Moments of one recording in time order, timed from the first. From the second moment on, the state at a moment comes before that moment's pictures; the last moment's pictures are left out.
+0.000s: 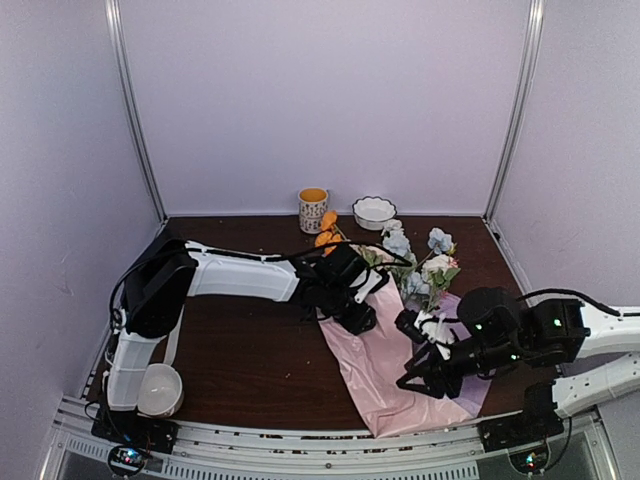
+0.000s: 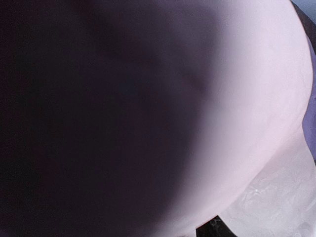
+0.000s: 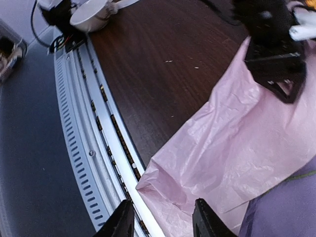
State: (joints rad) left arm -1.02 2.23 1.65 -0.32 0.09 -0.11; right arm 1.18 0.89 0.67 -0.52 -0.10 0.33
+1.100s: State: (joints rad) left arm -1.02 2.23 1.68 -0.36 0.09 -0.08; right arm 1.56 1.40 0.66 -0.46 0.39 -0.53
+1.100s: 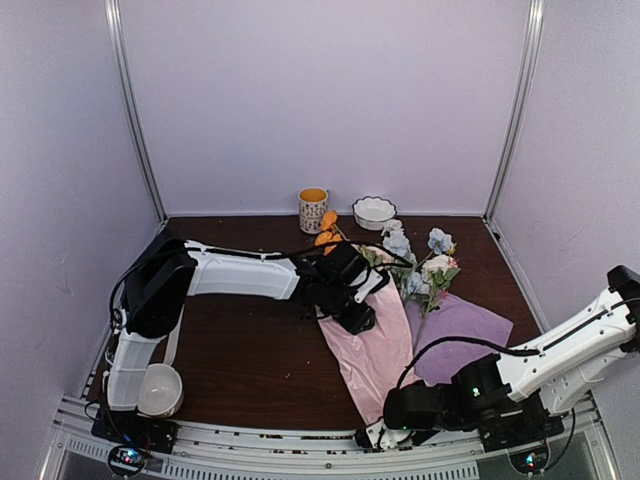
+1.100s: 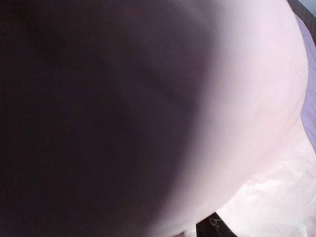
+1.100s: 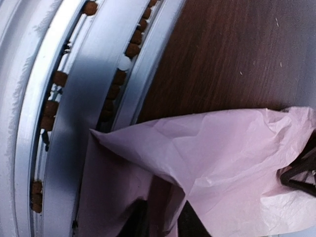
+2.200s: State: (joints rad) left arm -0.78 1.83 1.22 -0.24 0.15 -0.33; right arm 1.56 1.42 0.62 -0.41 0.42 -0.55
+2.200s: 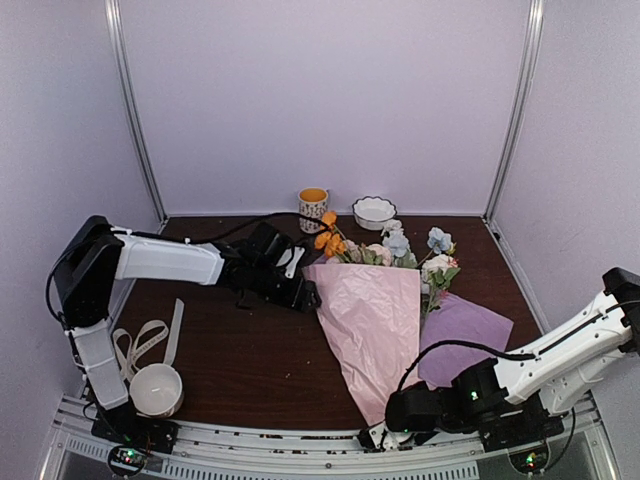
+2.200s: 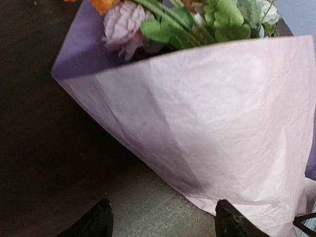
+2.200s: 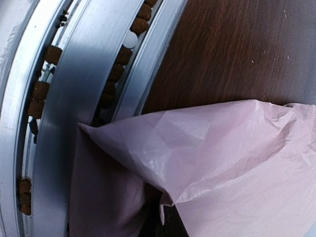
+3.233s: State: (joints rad) left arm -0.78 2.05 1.28 -0.01 0.36 -0.48; right arm 1.62 1.40 0.61 -0.39 0.48 -0.56
